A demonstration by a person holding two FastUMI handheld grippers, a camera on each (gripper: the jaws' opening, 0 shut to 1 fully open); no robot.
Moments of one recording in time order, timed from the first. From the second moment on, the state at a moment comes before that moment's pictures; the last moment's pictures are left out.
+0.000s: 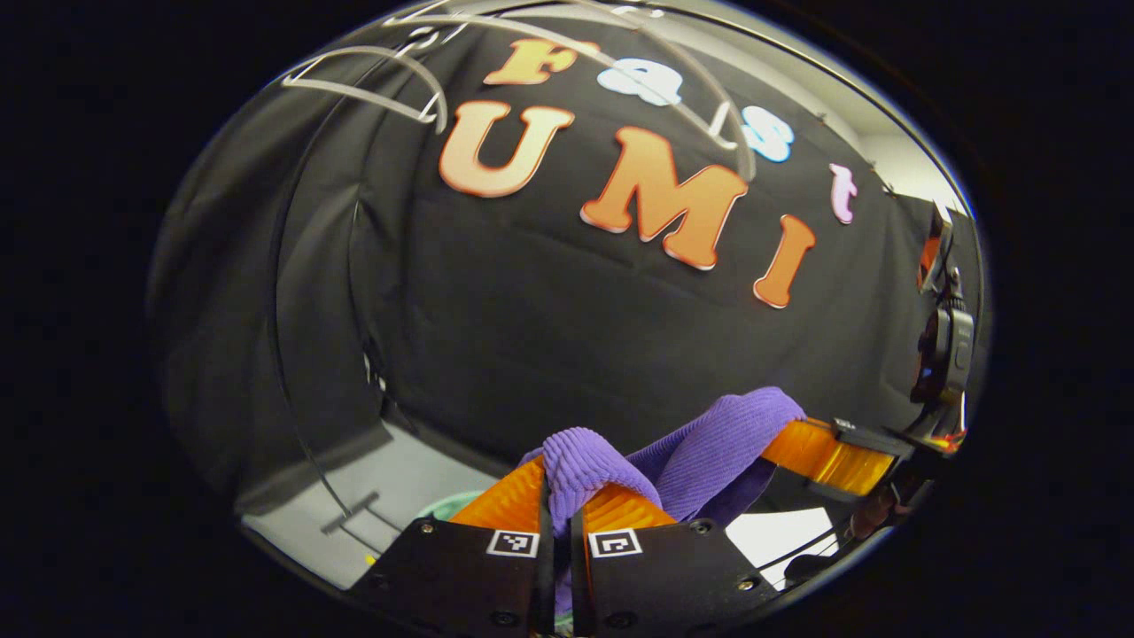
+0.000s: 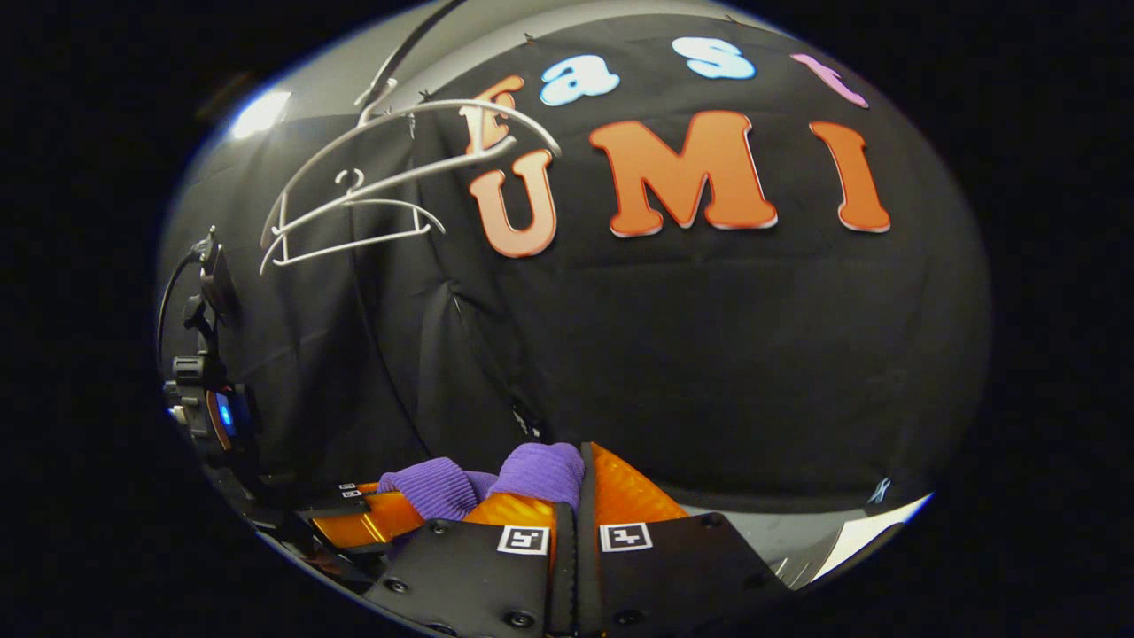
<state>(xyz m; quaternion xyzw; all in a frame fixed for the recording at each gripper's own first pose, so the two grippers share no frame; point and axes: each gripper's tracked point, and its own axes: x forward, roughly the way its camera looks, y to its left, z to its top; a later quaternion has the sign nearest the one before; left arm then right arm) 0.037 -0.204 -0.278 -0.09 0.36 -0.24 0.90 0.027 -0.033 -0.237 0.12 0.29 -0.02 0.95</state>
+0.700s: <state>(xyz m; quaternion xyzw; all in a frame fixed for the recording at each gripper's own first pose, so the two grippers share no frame) -0.014 -0.178 -0.375 -0.04 0.52 -0.19 0.83 -0.029 -0.020 -0.393 0.18 0.52 -0.05 0.84</state>
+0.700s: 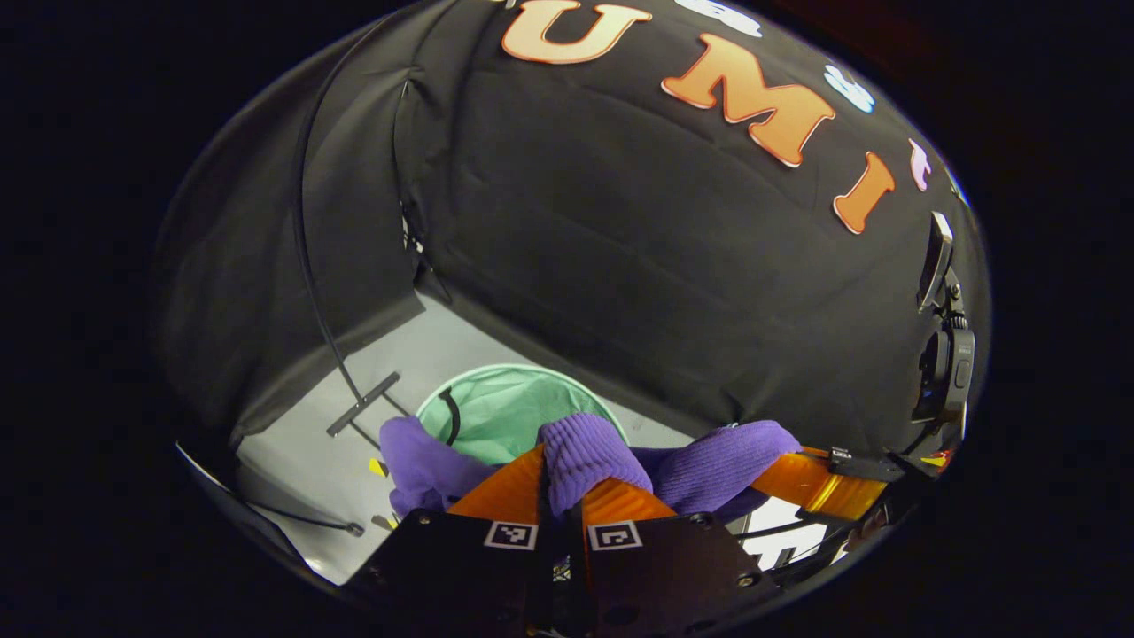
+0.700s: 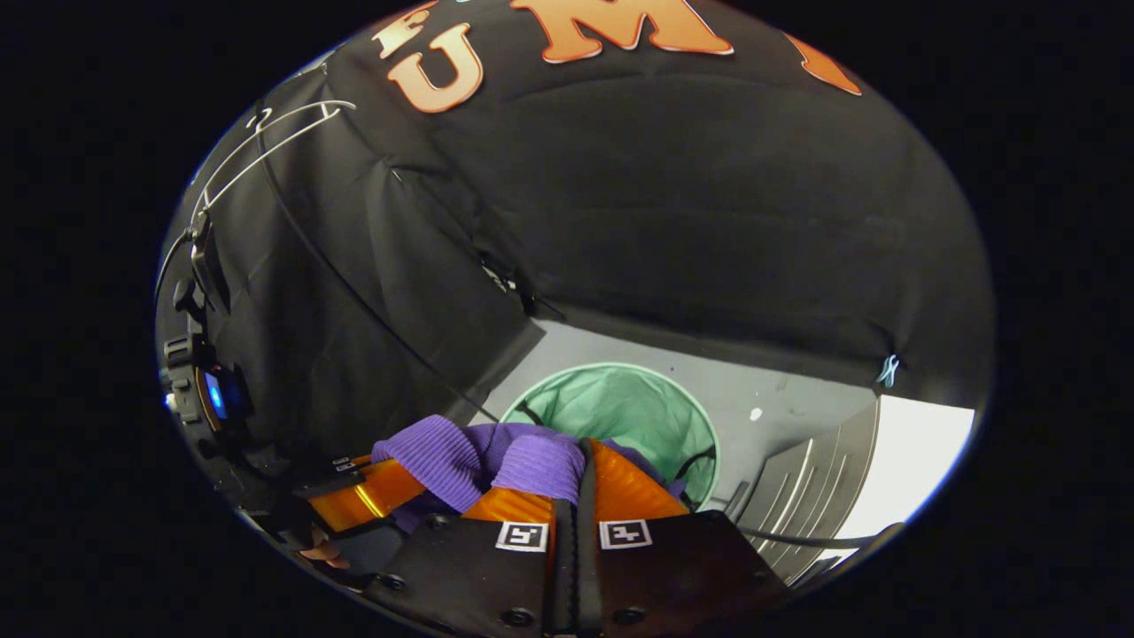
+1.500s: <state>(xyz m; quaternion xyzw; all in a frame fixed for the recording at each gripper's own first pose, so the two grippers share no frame) -0.020 -0.162 -0.399 -0.06 0.55 -0.17 0.82 -0.041 -0.029 -0.399 0.22 0.52 -0.08 0.82</state>
